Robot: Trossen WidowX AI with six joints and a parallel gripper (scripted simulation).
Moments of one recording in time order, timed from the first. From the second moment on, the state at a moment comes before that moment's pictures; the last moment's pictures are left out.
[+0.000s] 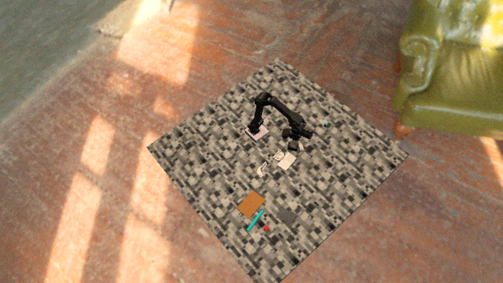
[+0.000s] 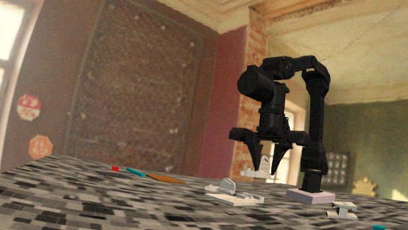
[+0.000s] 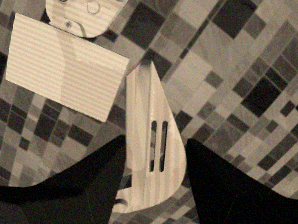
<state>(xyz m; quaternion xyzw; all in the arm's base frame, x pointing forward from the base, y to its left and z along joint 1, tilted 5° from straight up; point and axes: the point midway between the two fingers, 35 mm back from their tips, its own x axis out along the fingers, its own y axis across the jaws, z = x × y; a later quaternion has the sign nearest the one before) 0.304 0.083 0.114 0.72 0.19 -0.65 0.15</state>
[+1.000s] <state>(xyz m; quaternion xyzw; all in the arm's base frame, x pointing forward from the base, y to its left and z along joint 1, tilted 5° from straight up) 0.283 0.036 0.114 0.59 0.44 -0.51 0.44</state>
